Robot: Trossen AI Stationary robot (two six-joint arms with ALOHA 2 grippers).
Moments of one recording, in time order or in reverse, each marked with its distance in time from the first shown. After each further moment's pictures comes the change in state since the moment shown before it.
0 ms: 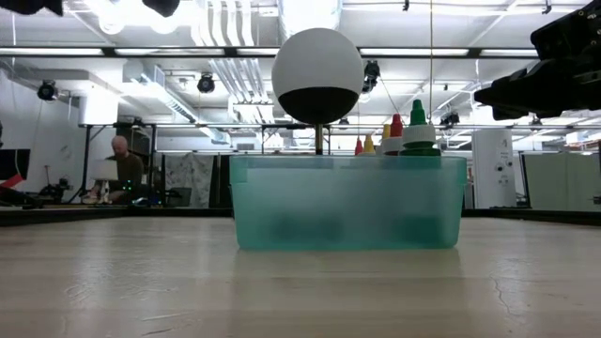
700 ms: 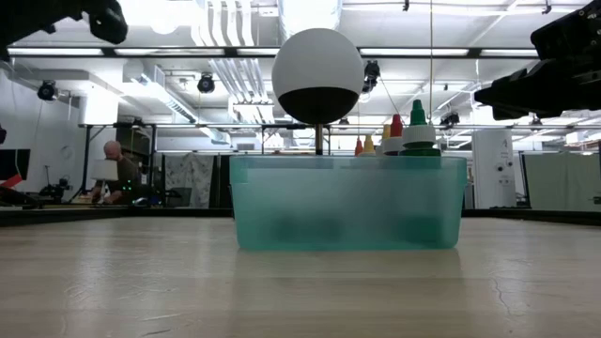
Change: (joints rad) left arm -0.003 -0.418 -0.337 0.008 -0.088 0.122; right arm 0.000 0.000 0.000 0.000 0.000 0.000
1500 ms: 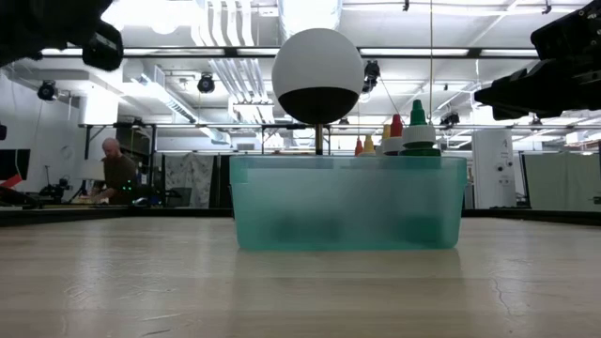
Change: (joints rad) left arm -0.004 -0.177 -0.067 -0.261 0.110 -0.039; right arm 0.000 0.000 0.000 0.000 0.000 0.000
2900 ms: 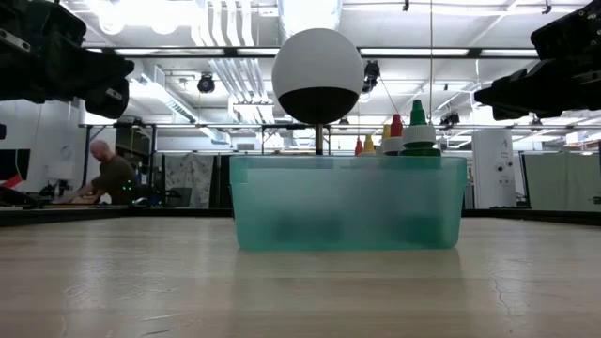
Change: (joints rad) left arm -0.033 -0.071 -0.153 -0.071 -0.123 -0.033; right arm 0.000 0.000 0.000 0.000 0.000 -0.001
